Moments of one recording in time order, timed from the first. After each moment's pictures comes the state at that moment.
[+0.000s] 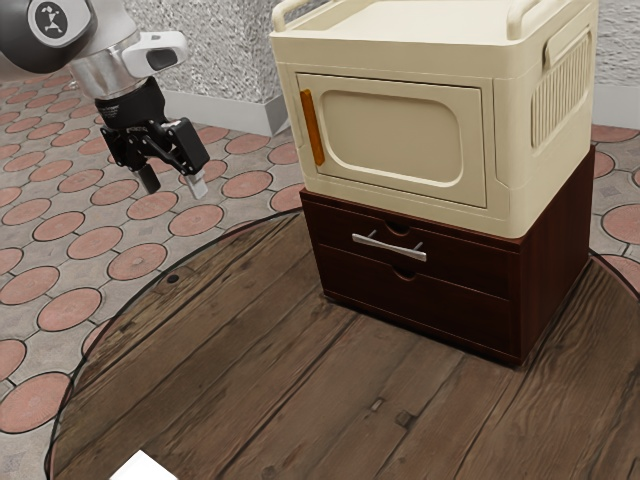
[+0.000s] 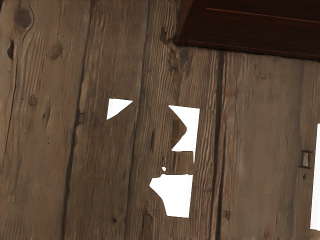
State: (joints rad) arm 0.21 0.09 0.07 -1.26 -0.09 1.41 0.15
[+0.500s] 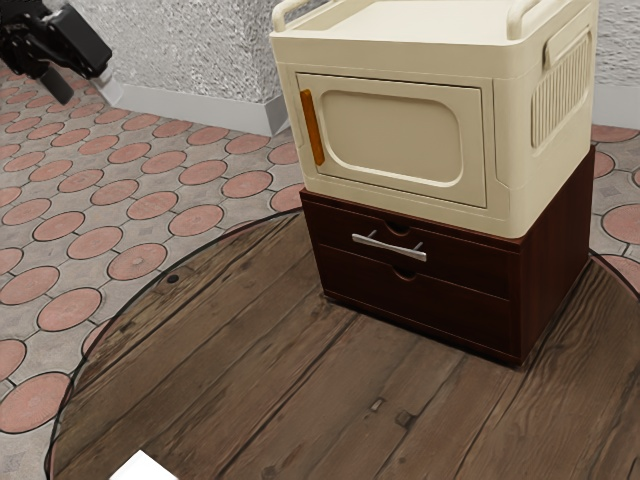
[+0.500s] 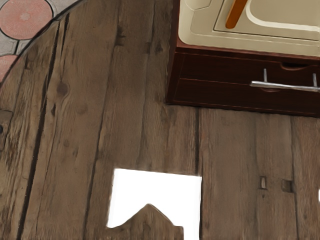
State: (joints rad) arm 0.23 -0.05 0.05 -1.07 -0.12 1.30 0.15
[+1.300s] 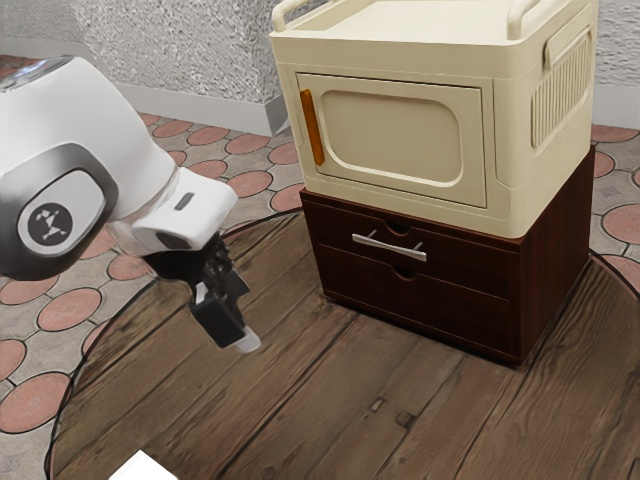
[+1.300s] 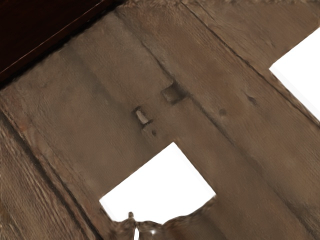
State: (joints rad) arm 0.11 -0.41 -0.14 -2.08 -0.20 1.95 0.76
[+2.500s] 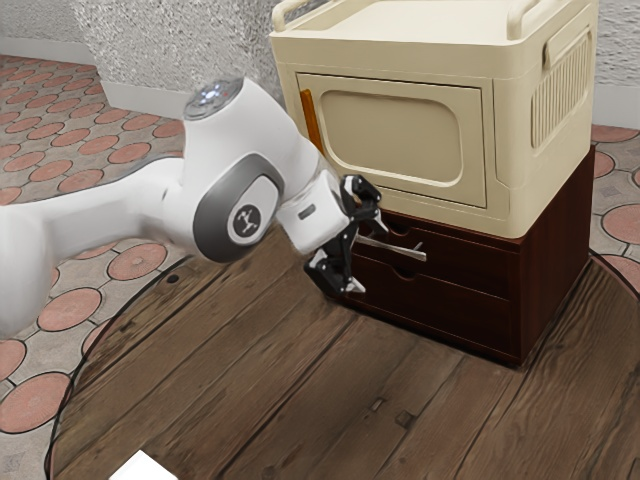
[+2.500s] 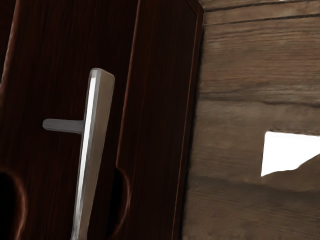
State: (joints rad) arm 0.02 0.07 -0.10 -1.81 -0.09 2.35 1.44
